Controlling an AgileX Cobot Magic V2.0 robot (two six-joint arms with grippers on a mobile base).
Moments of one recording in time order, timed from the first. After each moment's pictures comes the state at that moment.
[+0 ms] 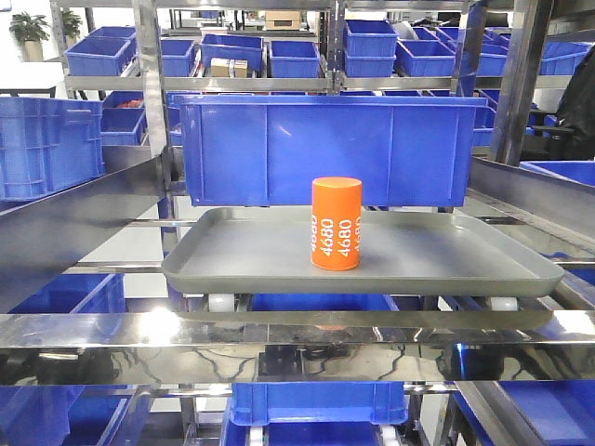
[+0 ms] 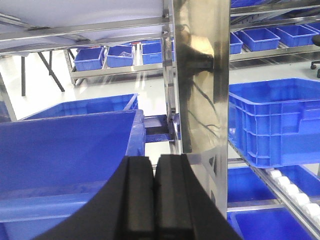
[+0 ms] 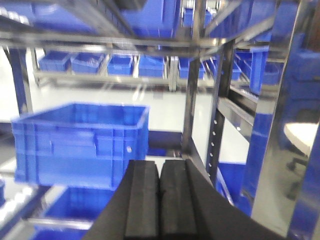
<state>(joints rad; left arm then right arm) 0.06 -0.01 0.03 -0.04 0.15 0.10 0.04 -0.01 0.02 0.00 0.10 -0.03</state>
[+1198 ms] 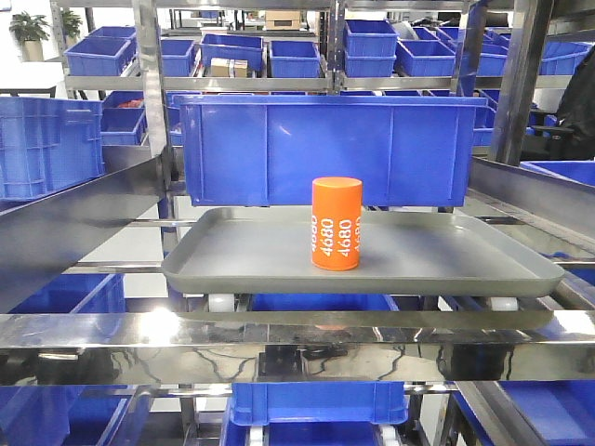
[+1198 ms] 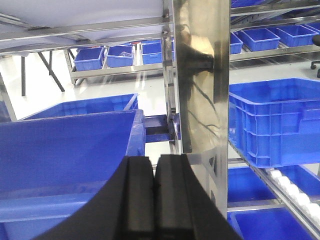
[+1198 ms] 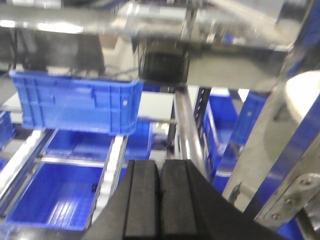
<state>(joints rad) 0.06 -0.01 0.03 -0.04 0.15 0.10 0.04 0.41 -0.65 -0.03 0.74 -0.05</state>
